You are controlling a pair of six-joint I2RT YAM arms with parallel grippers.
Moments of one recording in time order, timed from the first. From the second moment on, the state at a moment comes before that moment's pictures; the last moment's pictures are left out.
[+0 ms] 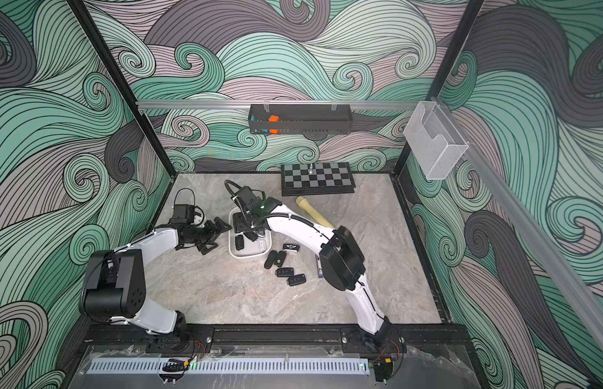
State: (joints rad) left arm 0.04 1.56 0.83 -0.34 0.52 -0.70; right arm 0.88 2.09 1.91 -0.76 0.02 0.59
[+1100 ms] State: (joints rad) left arm -0.14 1.82 1.13 -0.31 0.54 -0.75; right arm 0.71 1.62 1.04 -0.75 0.04 0.29
